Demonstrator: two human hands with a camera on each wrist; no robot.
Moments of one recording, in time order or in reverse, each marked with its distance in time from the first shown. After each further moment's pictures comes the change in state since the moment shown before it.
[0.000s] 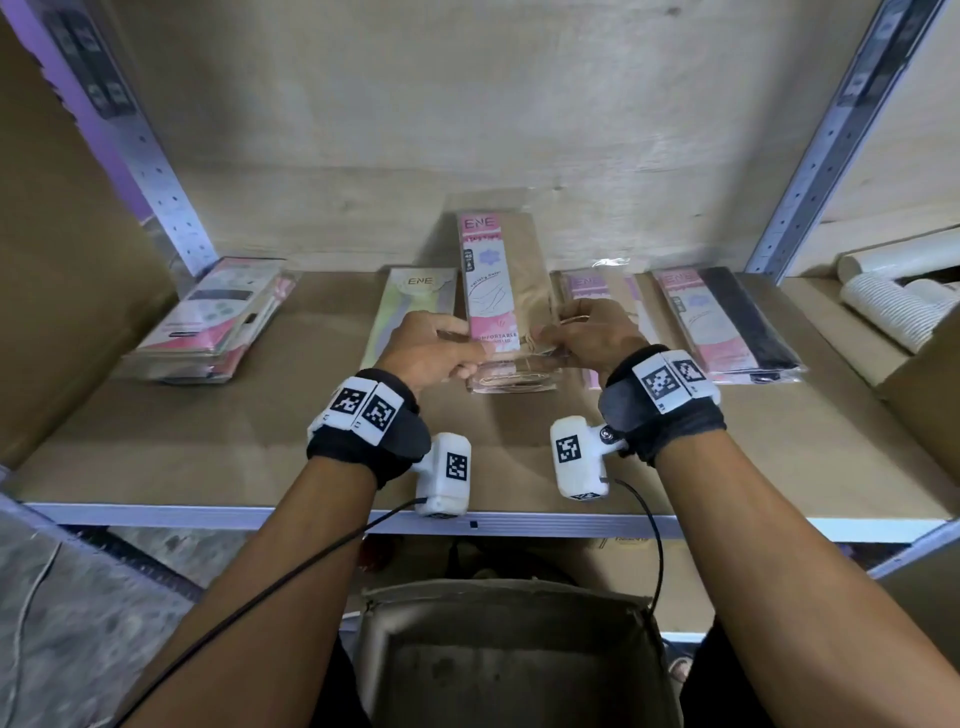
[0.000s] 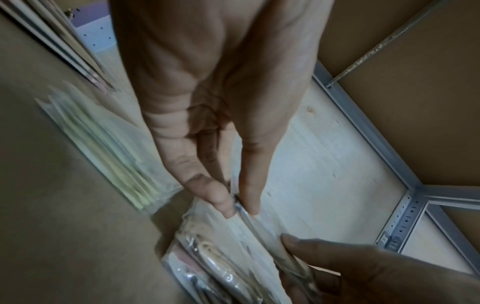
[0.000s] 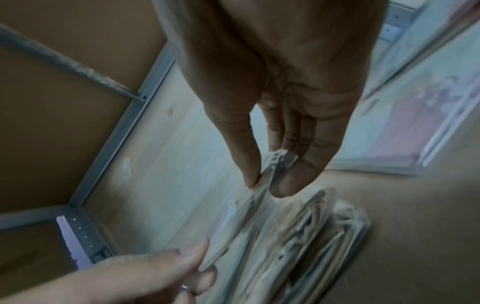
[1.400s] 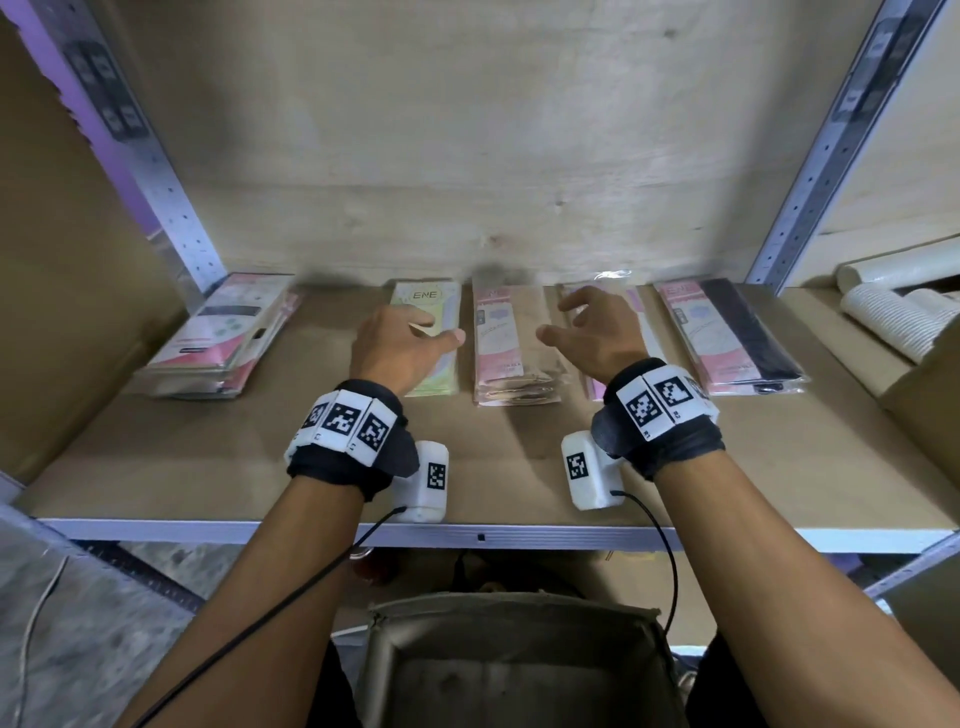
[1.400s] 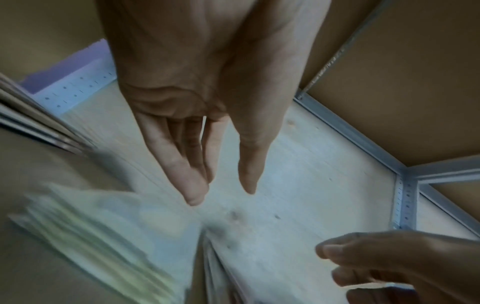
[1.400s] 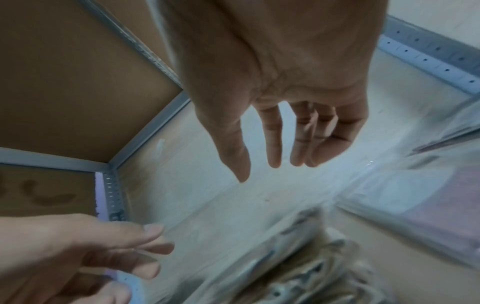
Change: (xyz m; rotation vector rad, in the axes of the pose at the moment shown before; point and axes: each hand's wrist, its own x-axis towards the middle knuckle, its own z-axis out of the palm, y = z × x) left_hand 0.001 0.009 -0.028 0.283 0.339 0.033; right_hand -0.004 -0.009 0.004 -0.665 0.275 -0.301
